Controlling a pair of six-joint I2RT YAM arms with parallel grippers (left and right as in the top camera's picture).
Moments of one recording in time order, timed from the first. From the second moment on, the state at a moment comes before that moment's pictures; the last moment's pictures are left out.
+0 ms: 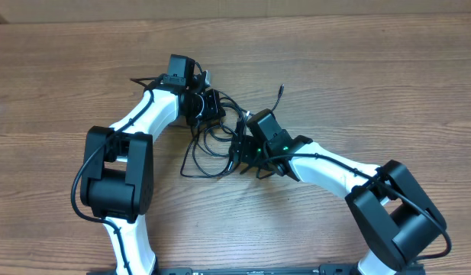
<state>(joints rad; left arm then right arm) -0.20 2.06 1.38 -0.50 0.53 -0.44 0.65 1.82 0.97 -0.19 -0.18 0.89</state>
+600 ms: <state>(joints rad) -0.20 2.06 1.38 -0.55 0.50 -0.39 0.65 1.81 0.97 -0.19 -0.16 0.93</state>
